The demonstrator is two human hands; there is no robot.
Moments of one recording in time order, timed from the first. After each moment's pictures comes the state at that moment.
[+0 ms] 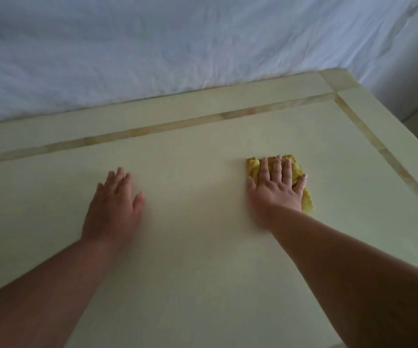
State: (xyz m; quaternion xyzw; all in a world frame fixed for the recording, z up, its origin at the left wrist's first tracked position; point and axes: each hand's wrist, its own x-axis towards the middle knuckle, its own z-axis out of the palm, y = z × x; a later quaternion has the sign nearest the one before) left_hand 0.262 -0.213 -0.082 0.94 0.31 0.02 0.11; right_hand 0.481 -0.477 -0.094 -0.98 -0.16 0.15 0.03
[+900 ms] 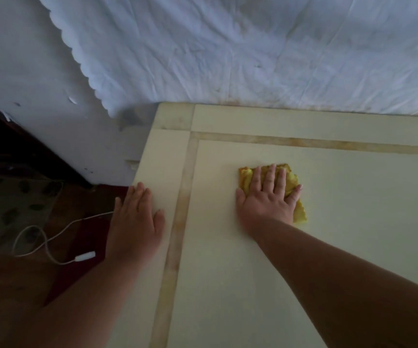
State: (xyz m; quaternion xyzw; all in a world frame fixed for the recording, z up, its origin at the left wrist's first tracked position) left_hand -0.081 0.049 -0.116 0.88 0.47 0.06 0.08; right_hand 0.170 -0.078 -0.102 -0.93 -0.33 0.14 0.00
